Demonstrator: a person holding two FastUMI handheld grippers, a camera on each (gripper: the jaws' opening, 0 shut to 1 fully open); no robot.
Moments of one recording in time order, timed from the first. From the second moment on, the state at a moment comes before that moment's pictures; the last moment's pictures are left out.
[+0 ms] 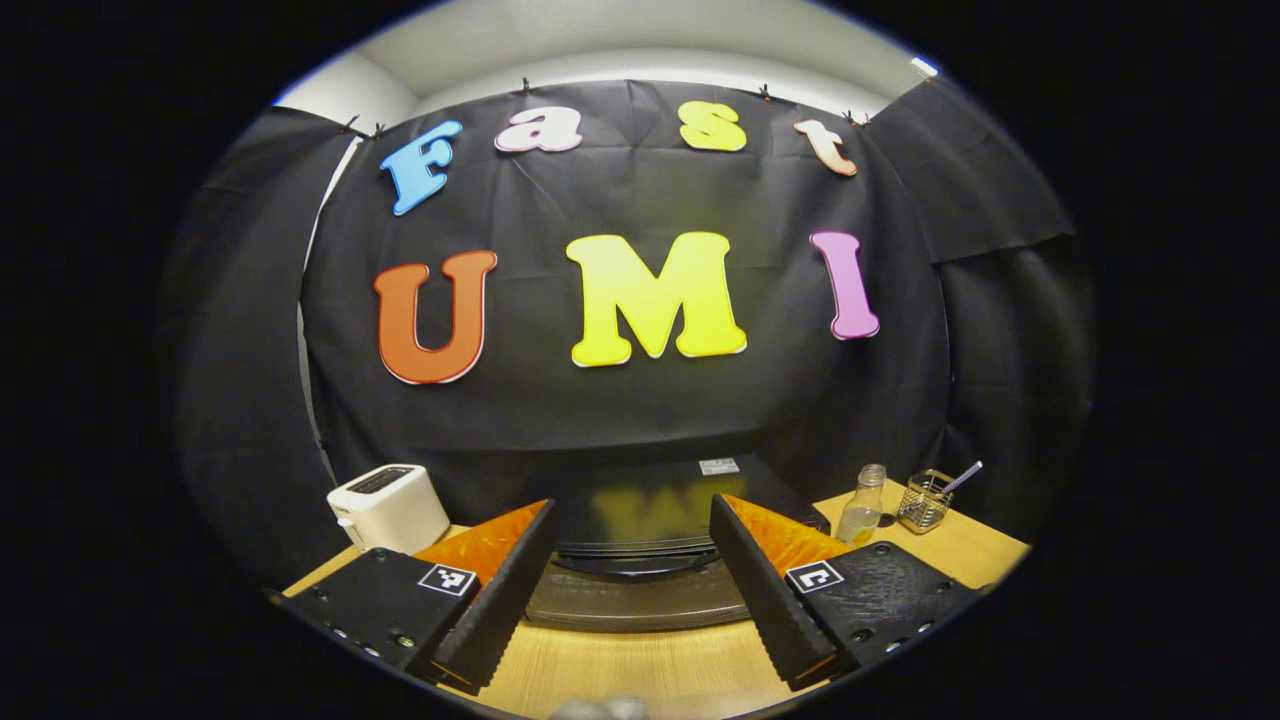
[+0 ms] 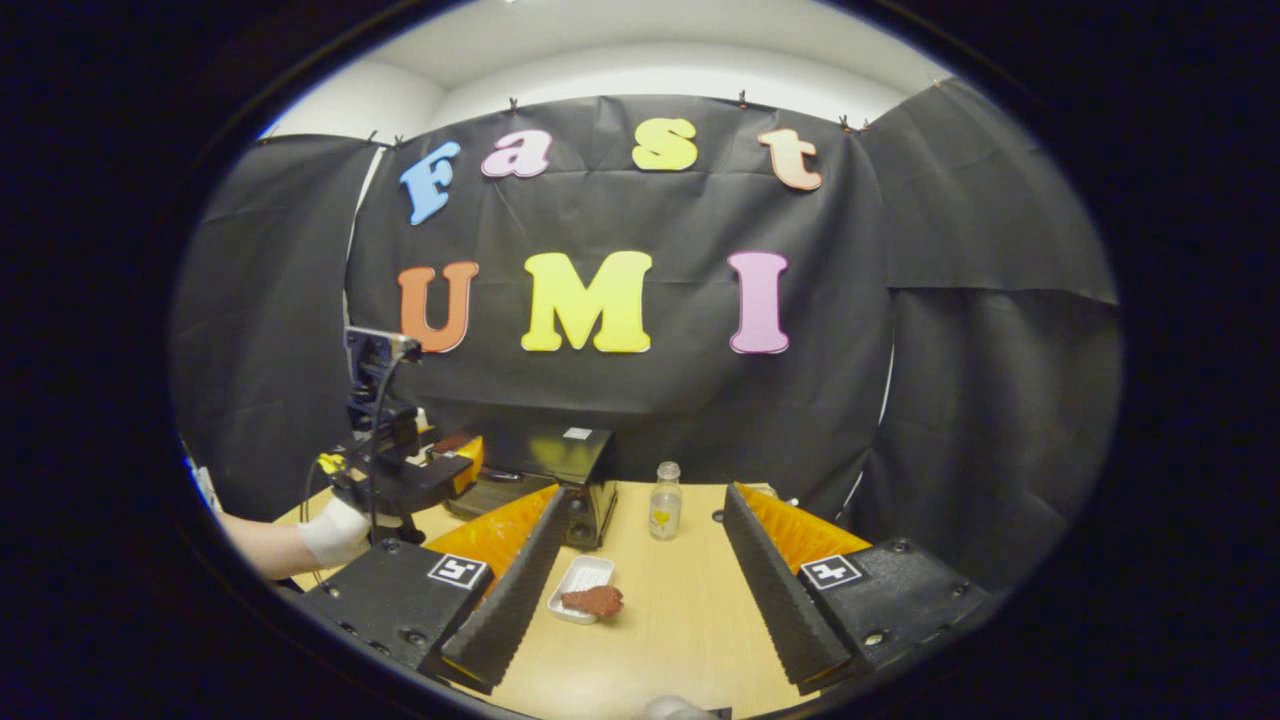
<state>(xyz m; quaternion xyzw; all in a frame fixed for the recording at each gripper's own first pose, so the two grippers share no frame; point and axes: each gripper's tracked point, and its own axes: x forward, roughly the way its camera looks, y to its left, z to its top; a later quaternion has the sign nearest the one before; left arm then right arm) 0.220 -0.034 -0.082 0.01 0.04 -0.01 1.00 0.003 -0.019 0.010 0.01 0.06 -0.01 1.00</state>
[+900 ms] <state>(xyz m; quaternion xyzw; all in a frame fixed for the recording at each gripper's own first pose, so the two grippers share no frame) 0.269 -0.039 -0.144 0.00 0.14 -0.02 0.99 -0.012 -0.027 0.005 0.01 0.07 -0.03 1.00</state>
